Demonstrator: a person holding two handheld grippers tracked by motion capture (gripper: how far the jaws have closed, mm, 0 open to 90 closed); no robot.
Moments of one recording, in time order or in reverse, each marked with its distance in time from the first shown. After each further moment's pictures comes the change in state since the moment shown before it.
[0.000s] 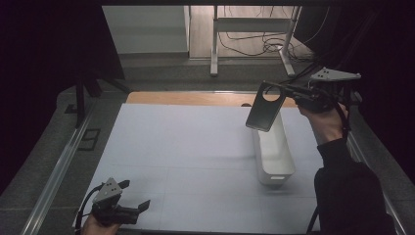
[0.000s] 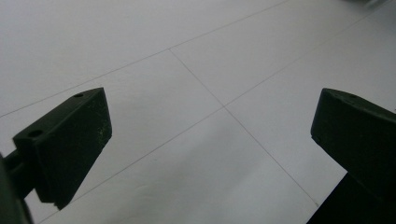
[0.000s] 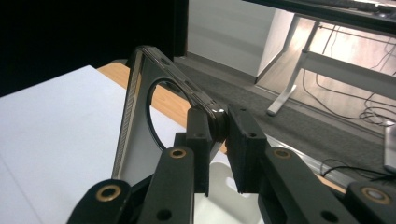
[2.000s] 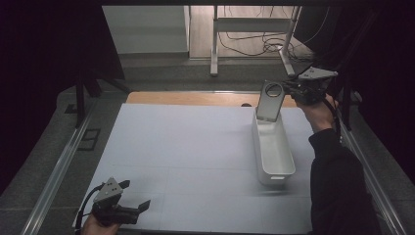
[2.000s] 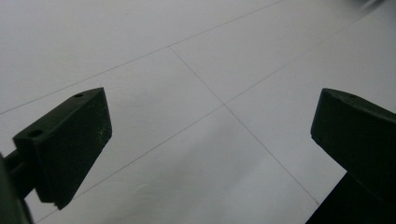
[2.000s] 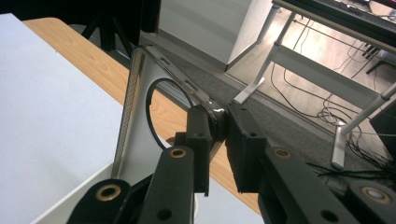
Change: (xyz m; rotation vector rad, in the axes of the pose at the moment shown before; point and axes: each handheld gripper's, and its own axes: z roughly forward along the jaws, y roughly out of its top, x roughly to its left) left arm 0.000 0.000 0.001 0.011 -0.002 -0.002; right arm -0.058 -0.036 0.070 0.066 -0.099 -0.145
